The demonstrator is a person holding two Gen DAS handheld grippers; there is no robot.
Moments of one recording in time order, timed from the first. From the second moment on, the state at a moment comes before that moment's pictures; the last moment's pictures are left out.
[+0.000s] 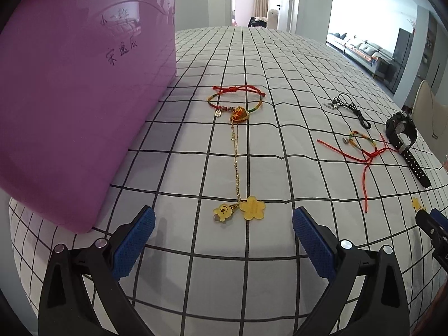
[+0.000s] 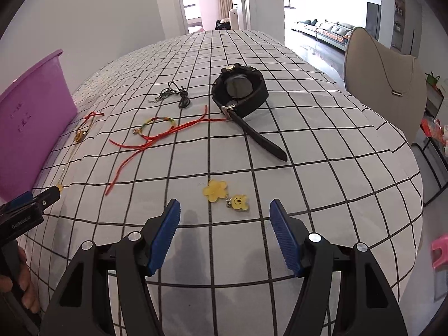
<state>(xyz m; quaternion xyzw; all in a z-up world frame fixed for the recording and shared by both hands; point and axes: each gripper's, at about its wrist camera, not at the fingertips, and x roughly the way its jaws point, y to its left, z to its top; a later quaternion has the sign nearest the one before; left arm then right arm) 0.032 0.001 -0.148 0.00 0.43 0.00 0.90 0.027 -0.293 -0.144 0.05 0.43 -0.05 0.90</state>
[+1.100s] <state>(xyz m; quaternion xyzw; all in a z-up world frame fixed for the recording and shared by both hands) 0.037 -0.011 -0.149 0.01 0.43 -0.04 0.90 0.035 -0.273 -0.149 -0.01 0.43 -0.04 0.90</state>
